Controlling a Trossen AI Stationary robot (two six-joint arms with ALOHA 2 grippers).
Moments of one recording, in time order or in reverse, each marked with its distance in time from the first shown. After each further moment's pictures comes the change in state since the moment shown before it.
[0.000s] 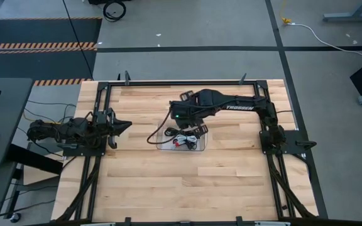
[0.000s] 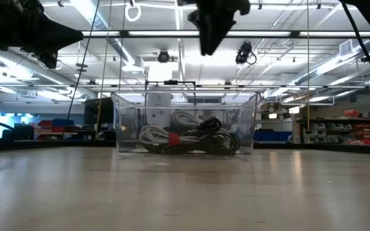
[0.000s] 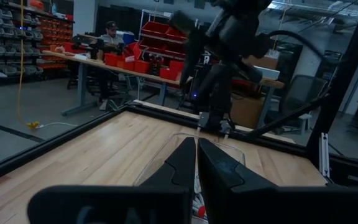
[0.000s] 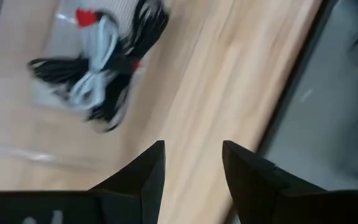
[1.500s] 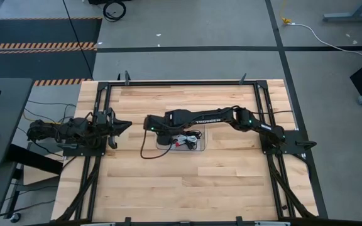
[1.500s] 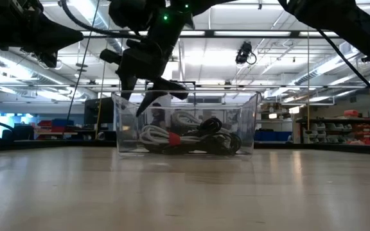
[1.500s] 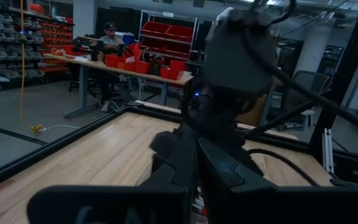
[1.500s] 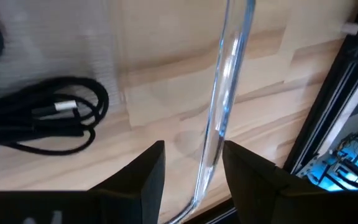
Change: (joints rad) left arm 0.000 0.000 0.000 -0.003 -0.001 0.028; right arm -0.010 0.354 0.000 0.628 -0.044 -1.125
